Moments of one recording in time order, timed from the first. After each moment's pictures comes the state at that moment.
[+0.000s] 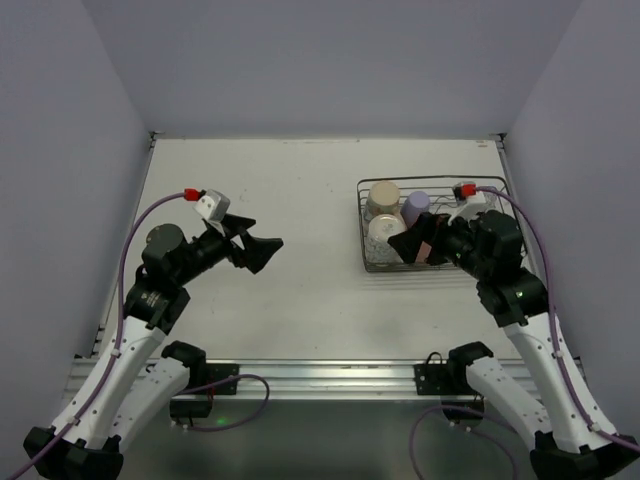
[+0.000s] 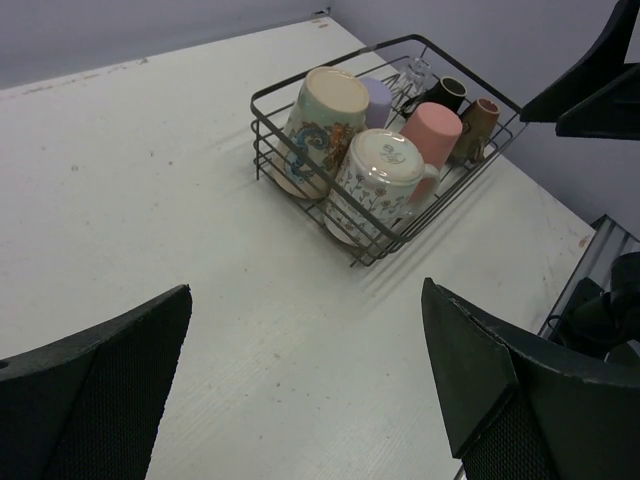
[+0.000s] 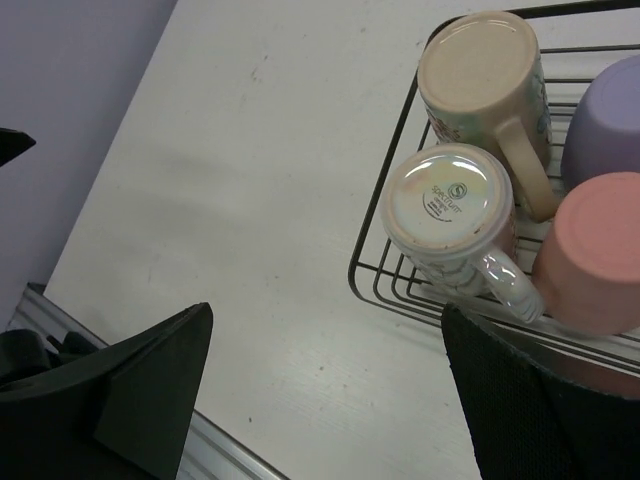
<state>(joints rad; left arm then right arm) -0.34 0.68 0.69 -0.09 0.49 -0.26 0.27 0.70 0.87 -0.51 -0.32 0.42</state>
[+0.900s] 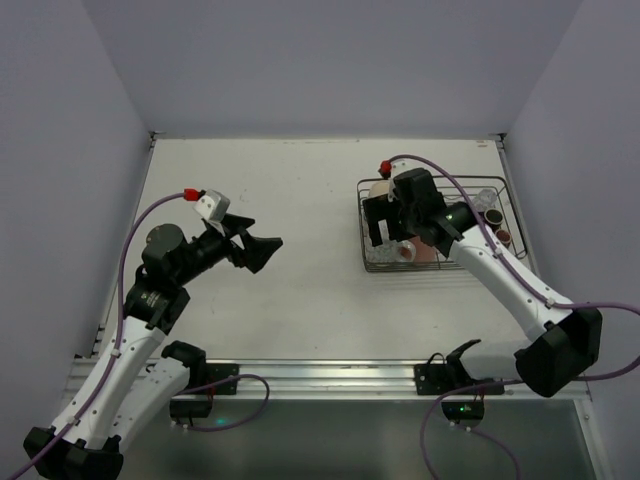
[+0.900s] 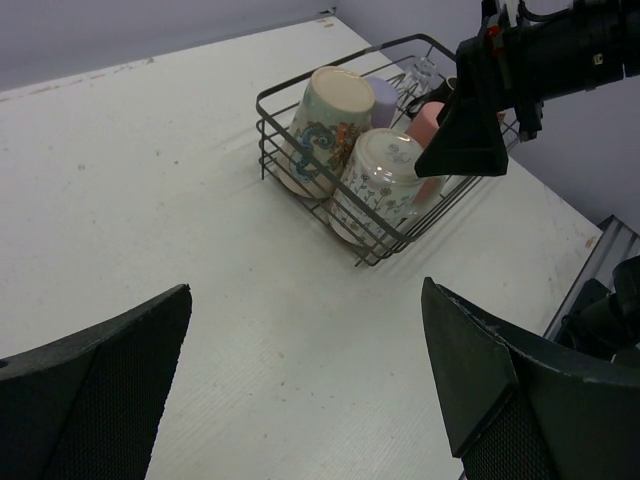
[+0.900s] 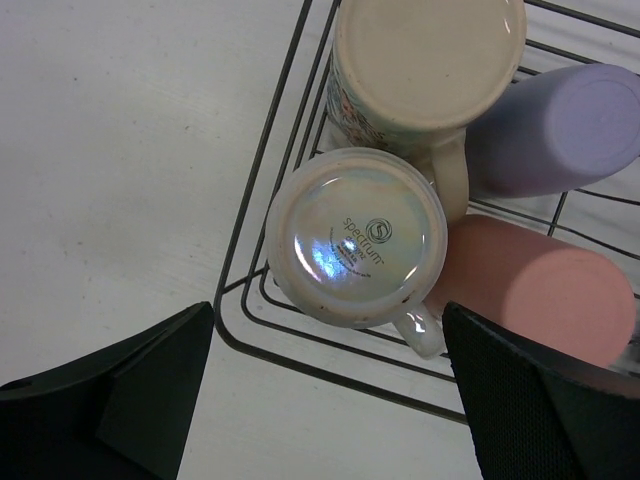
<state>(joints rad) -0.34 0.68 0.69 -0.10 0.47 -0.25 0.54 1.29 1.20 -0.72 0.12 0.17</state>
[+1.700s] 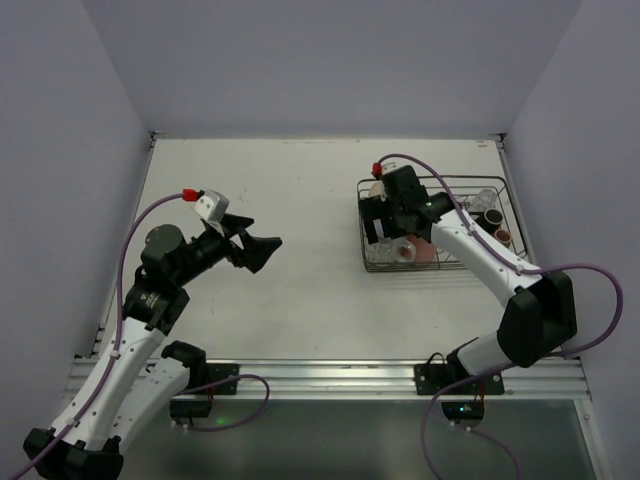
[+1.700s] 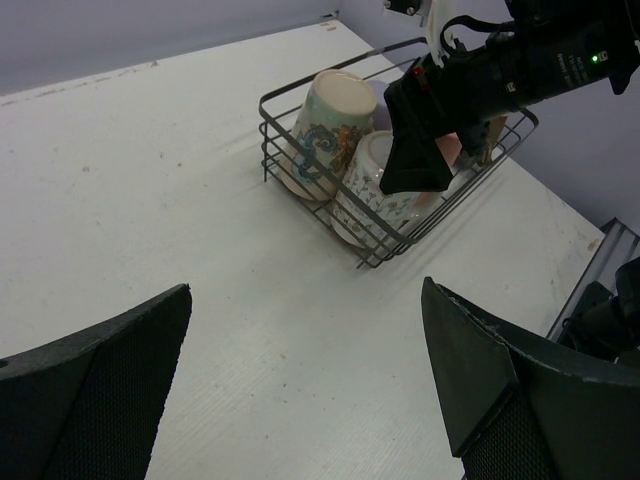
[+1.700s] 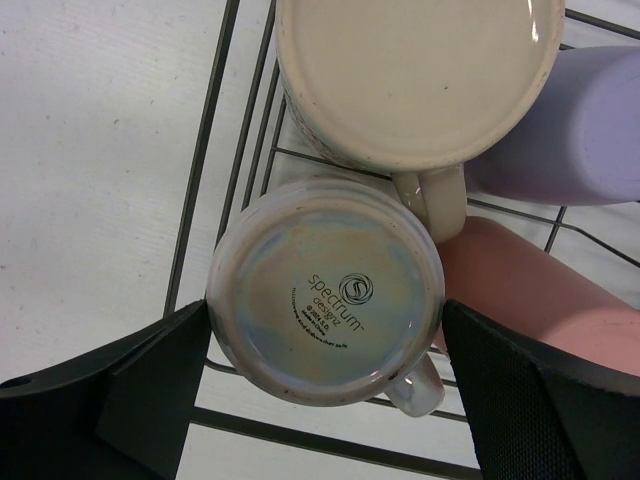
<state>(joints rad) -0.34 0.67 0.69 -0.10 0.47 -0.25 0.50 1.47 1.22 -0.69 0.16 0.16</state>
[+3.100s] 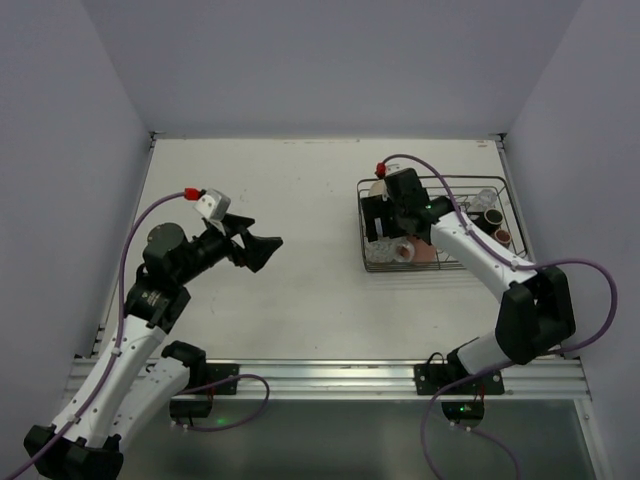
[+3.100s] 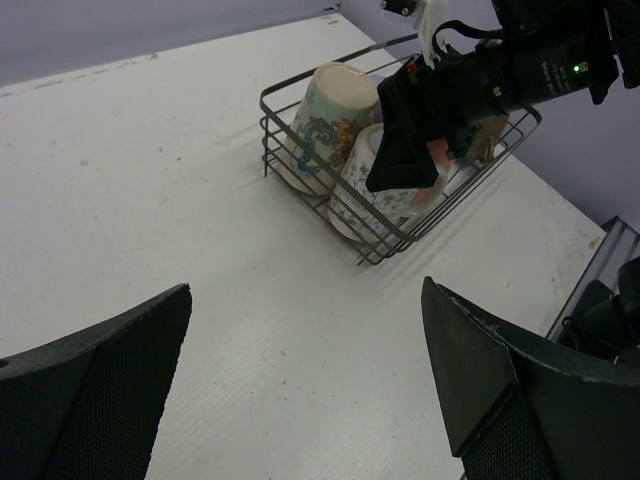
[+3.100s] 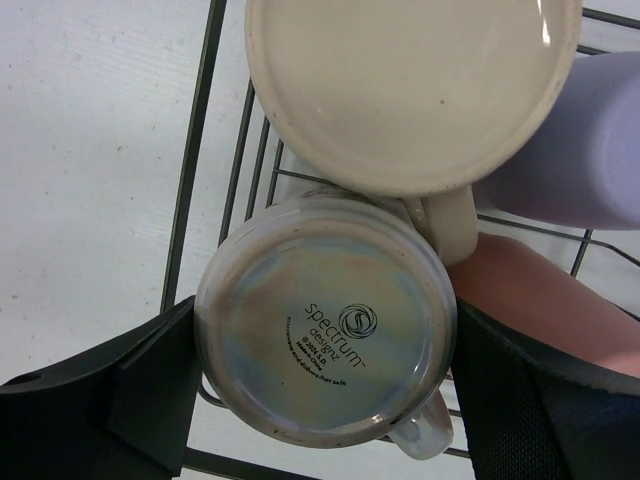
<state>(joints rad) -0.34 0.69 0.69 -0.10 0.47 -0.25 0.47 1.50 1.17 -0.58 0.11 0.19</state>
